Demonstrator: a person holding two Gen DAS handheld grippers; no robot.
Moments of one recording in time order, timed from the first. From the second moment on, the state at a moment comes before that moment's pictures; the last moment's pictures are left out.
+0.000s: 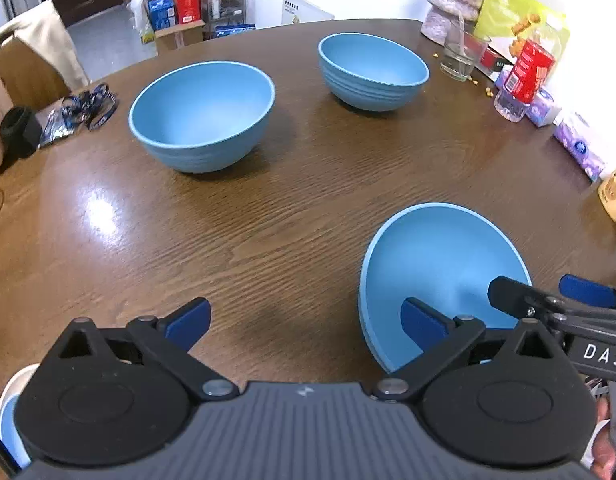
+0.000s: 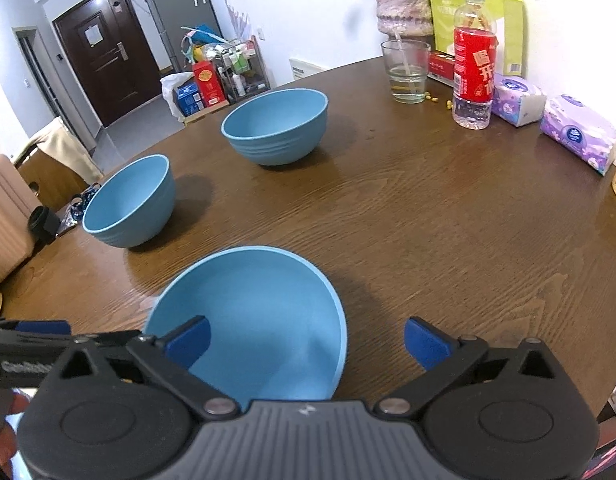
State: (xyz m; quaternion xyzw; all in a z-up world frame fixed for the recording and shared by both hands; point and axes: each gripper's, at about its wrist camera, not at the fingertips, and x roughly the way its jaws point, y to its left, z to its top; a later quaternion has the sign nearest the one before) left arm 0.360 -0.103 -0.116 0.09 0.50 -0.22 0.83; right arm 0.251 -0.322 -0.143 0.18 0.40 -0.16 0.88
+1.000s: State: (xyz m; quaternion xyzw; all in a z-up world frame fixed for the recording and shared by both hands) left arm 0.363 -0.017 -0.079 0.05 0.47 -0.18 0.86; right arm 0.259 -0.263 -0.110 0.16 0.39 -0.14 0.90
